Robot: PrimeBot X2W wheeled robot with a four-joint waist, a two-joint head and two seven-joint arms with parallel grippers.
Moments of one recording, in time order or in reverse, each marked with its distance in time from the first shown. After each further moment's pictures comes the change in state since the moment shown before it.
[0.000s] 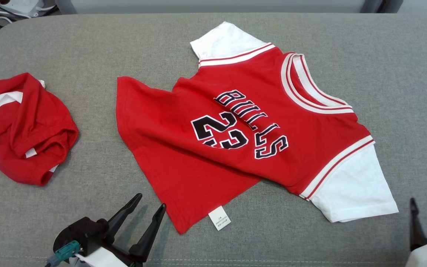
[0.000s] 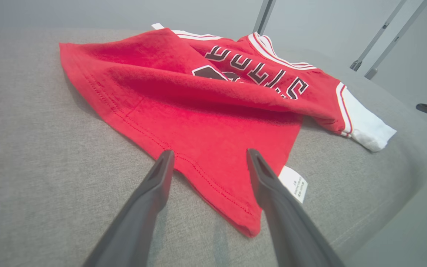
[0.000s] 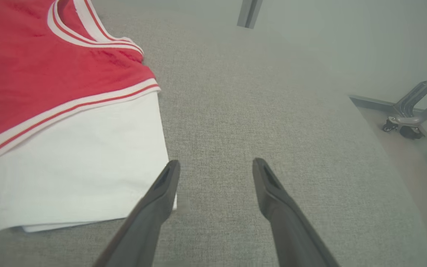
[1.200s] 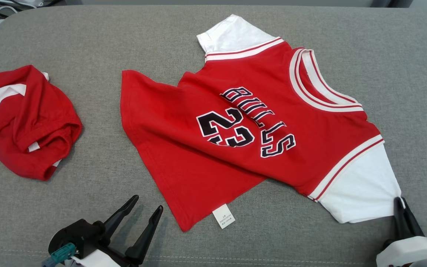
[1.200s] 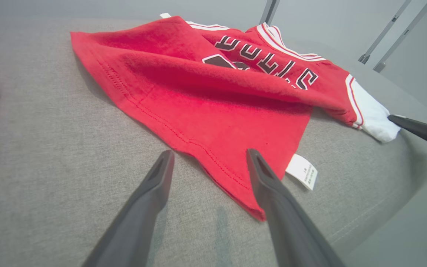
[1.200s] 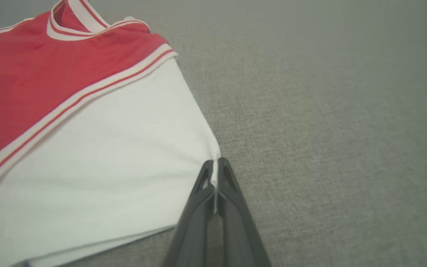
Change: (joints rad) left arm 0.014 0.025 0.002 -0.020 0.003 0.000 0.000; right arm -0.200 -0.002 0.096 0.529 0.236 0.005 -0.332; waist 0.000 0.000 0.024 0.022
